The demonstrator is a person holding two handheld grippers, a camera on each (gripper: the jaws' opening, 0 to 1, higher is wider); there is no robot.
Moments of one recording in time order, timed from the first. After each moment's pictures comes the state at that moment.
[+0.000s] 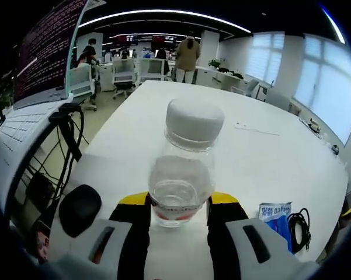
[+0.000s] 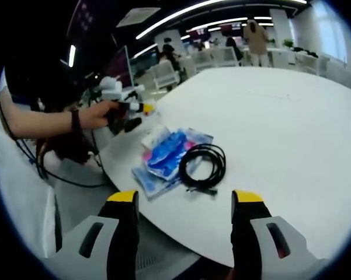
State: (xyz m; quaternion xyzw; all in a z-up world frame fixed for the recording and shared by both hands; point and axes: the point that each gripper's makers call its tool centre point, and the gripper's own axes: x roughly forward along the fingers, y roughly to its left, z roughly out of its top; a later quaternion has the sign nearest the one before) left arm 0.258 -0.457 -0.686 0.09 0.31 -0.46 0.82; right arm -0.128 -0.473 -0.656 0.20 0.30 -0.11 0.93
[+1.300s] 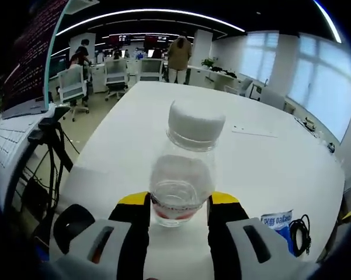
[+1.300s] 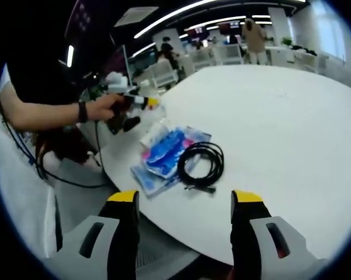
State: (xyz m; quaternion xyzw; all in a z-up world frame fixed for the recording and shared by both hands) left arm 0.272 -0.481 -0.684 0.09 0.31 -0.49 0.81; right arm -0.132 -0.474 -0.656 0.20 0.30 -0.11 0.92
